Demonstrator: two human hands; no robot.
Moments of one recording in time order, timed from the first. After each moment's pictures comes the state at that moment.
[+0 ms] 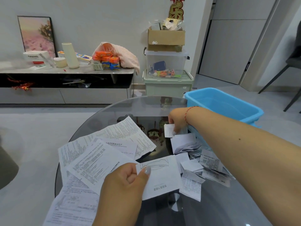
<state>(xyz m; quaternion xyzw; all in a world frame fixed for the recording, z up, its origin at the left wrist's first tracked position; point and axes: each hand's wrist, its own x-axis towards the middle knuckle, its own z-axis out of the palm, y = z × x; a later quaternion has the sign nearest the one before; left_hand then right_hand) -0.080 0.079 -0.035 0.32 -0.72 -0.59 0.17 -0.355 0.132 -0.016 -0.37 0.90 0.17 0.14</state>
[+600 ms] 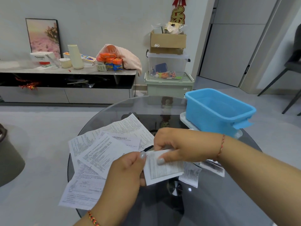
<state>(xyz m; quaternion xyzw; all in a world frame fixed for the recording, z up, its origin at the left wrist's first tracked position) -0.069 0.072 -0.035 0.22 -0.70 -0.66 0.14 -0.206 0.183 0.028 -0.60 0.77 -0.10 0.18</state>
